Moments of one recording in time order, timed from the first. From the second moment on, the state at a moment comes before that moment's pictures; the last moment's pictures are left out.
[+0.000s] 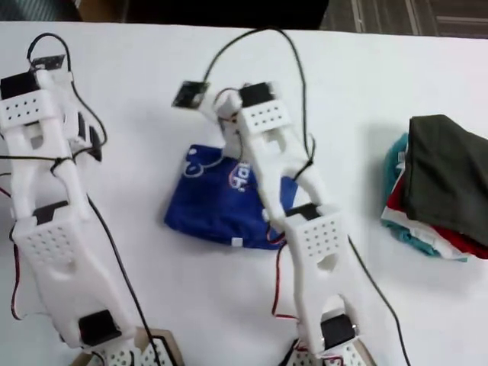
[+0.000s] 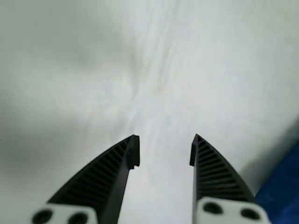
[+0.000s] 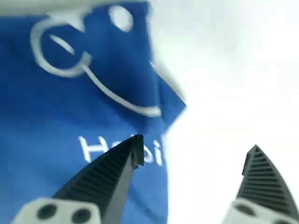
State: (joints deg) left arm -27.6 37.2 -40.7 100.3 -3.9; right arm -26.6 46.9 -46.6 88.9 50.9
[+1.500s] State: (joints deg) left arm -27.6 37.2 -40.7 100.2 -3.9; right arm -27.0 59.0 -49.7 96.1 47.4
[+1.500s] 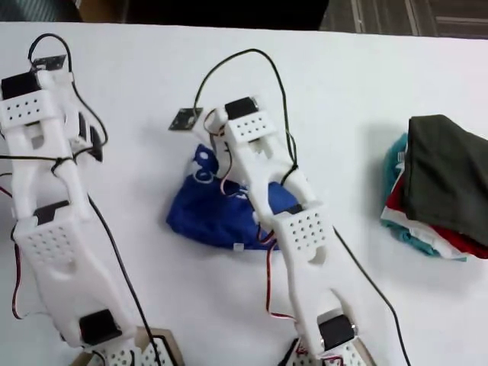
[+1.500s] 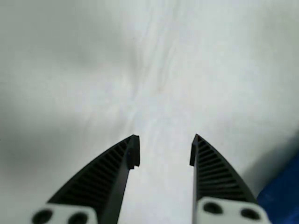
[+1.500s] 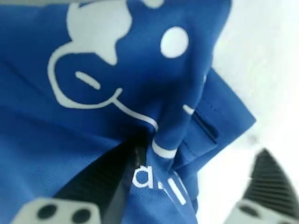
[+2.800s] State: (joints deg) left arm -24.5 33.6 -40.1 100.2 -3.9; right arm -7.4 37.7 -22.6 85.2 24.7
